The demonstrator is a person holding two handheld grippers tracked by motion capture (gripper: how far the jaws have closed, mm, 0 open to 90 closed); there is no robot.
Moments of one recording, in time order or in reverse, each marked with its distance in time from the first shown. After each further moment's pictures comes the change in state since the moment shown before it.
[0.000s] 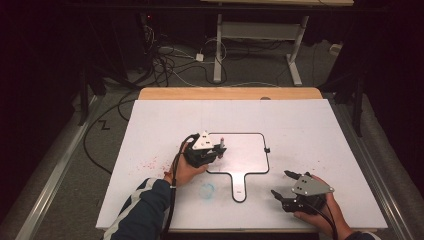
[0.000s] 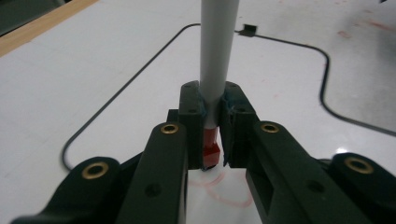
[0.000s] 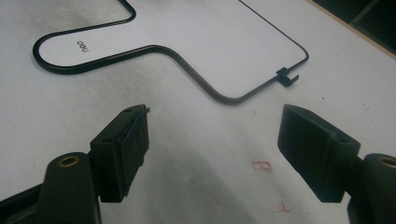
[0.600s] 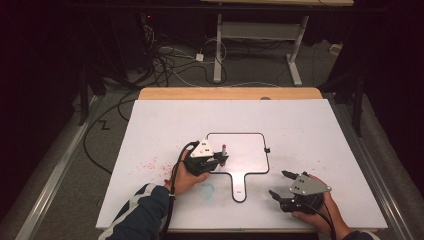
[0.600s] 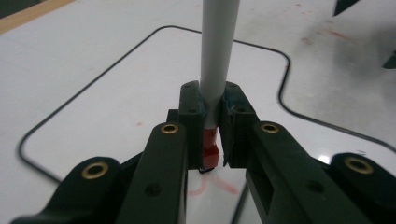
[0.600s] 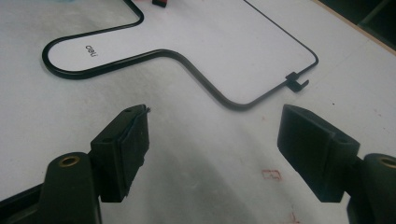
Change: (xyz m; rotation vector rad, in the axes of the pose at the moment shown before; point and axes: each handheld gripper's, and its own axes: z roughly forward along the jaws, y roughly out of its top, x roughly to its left) left arm -0.034 -0.002 0.000 -0.033 -0.104 -0.005; right arm 0.003 0.004 0.004 -0.001 0.024 -0.001
